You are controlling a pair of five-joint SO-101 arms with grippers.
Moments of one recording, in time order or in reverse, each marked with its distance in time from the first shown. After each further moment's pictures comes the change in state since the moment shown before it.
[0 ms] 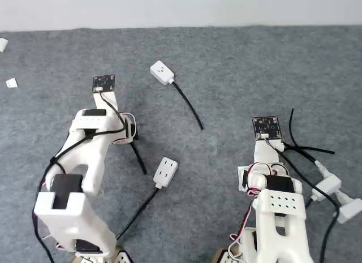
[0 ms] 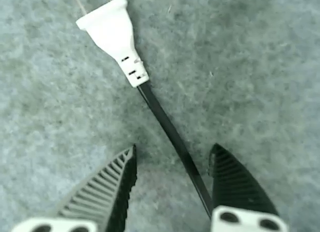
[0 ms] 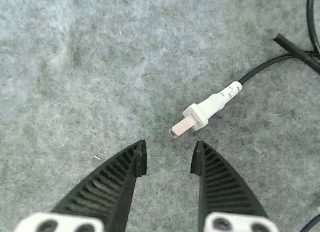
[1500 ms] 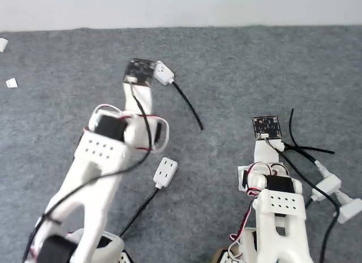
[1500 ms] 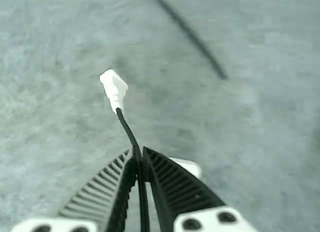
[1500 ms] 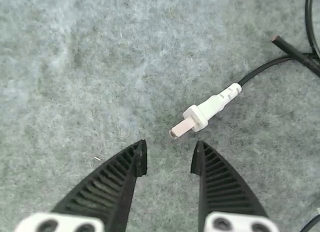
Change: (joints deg) left arm 20.1 -35.1 1.2 19.3 0.4; right arm 0.0 -0.4 0.0 0.0 0.0
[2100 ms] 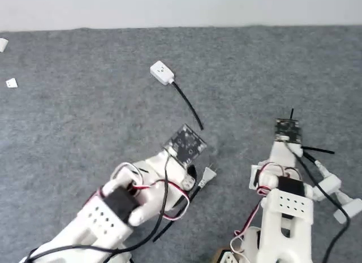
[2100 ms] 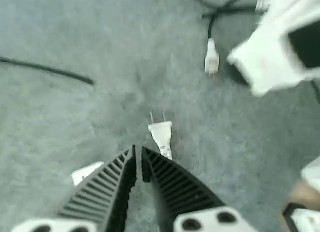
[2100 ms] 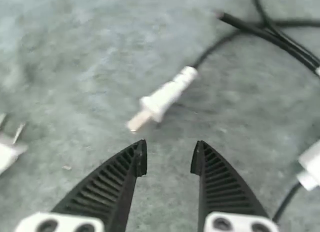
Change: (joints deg) left arm 24.6 -30.9 33.1 -16.3 -8.7; right arm 9.7 0.0 0.0 0.0 -4.0
